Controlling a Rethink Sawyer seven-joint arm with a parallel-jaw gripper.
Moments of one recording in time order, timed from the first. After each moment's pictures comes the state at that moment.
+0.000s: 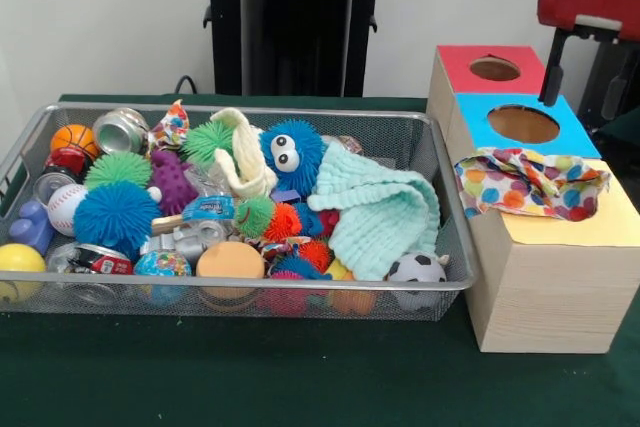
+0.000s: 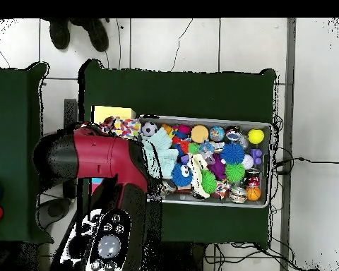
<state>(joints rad) 0.28 -0.62 -0.31 1.46 0.24 0.57 2.10</state>
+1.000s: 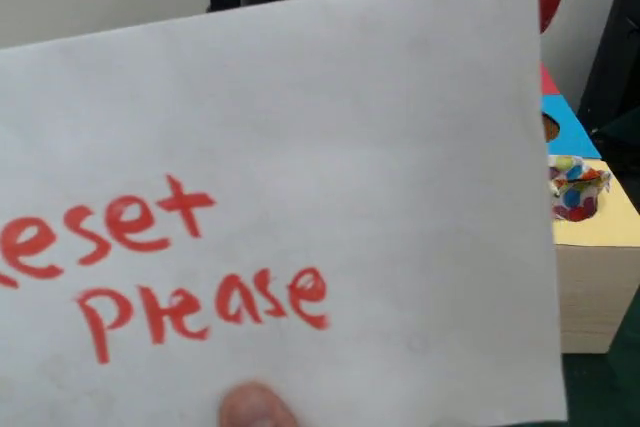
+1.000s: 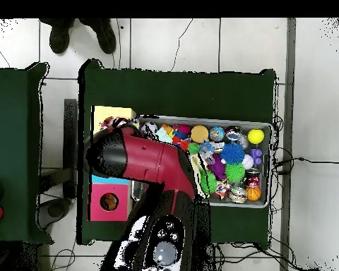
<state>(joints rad) 0.14 -0.68 -0.29 1.55 0.22 0.50 2.10</state>
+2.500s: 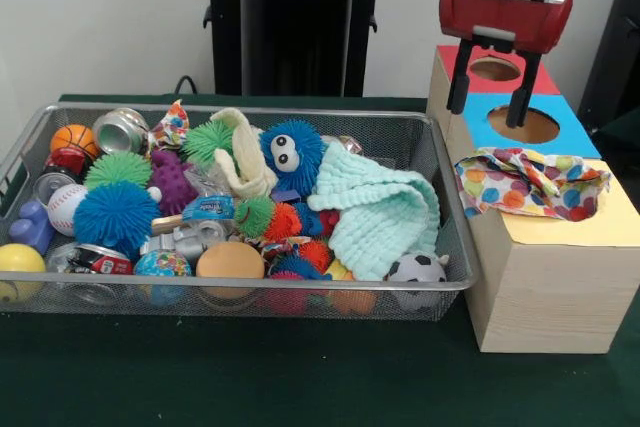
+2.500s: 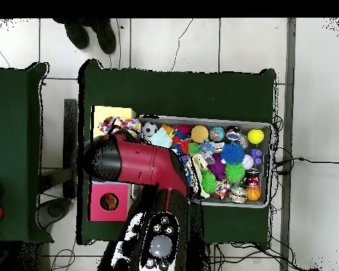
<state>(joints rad) 0.13 -0.68 -0.23 1.59 0.19 0.48 2.10</state>
